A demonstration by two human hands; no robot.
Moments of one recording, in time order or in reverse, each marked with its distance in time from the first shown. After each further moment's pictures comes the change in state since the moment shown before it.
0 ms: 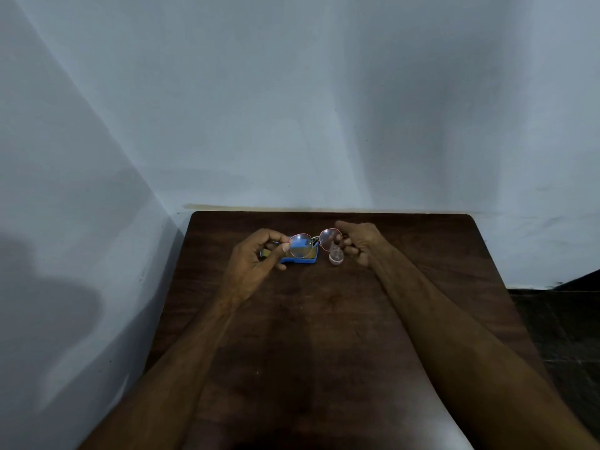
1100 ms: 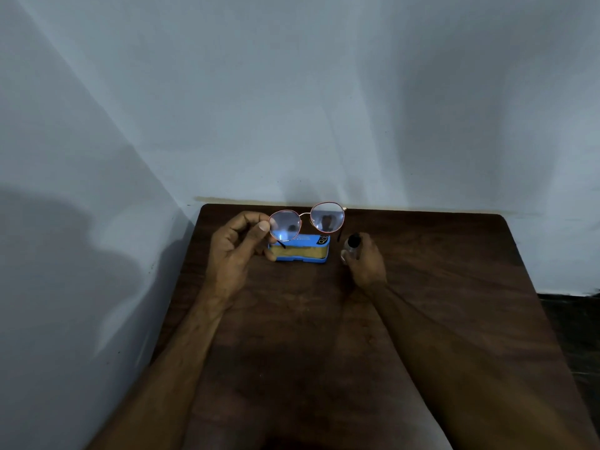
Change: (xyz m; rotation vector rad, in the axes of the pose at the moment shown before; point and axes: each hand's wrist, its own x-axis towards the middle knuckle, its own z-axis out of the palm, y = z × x) left_hand 0.005 0.040 -0.016 -0.330 0.188 -0.055; right_hand 0.070 0.094 -0.018 -0.773 0.185 -0.511
